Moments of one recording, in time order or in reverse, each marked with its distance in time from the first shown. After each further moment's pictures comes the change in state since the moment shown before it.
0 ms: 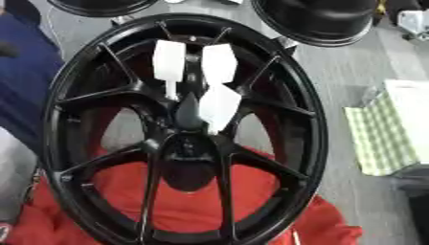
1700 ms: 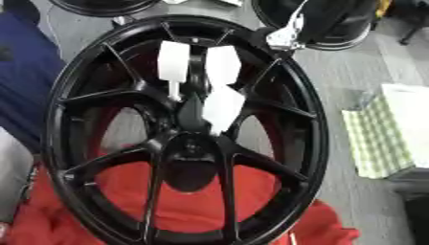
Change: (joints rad) left arm 0.002 0.006 -0.005 0.000 0.000 0.007 -0.015; right arm -0.208 0.242 0.163 0.196 -0.209 -0.046 0.046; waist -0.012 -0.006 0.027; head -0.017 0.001
